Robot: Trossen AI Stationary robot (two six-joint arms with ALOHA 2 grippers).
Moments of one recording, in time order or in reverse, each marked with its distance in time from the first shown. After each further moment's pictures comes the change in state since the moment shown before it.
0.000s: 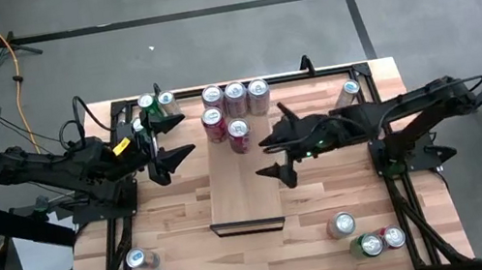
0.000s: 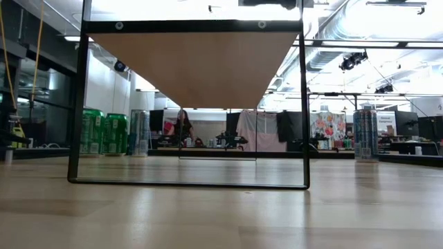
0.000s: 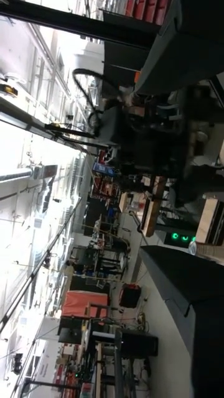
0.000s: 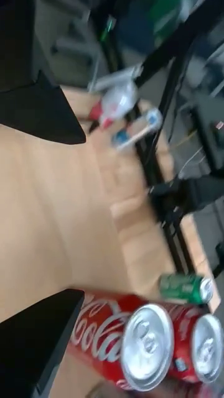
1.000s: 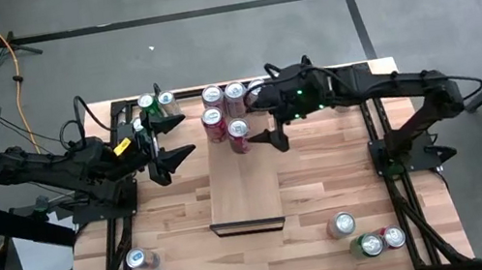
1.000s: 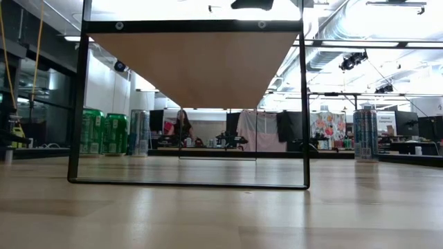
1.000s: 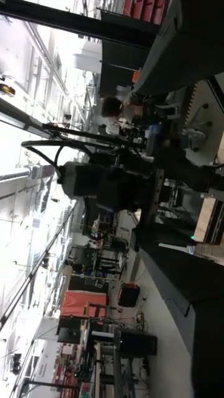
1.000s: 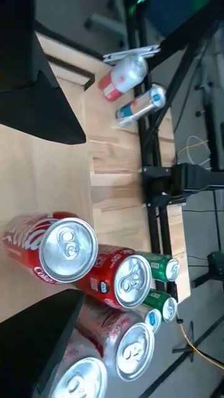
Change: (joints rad) left arm 0.000 0.000 0.000 -0.008 0.000 0.001; right arm -0.278 0.111 0.268 -0.200 -0.273 -0.369
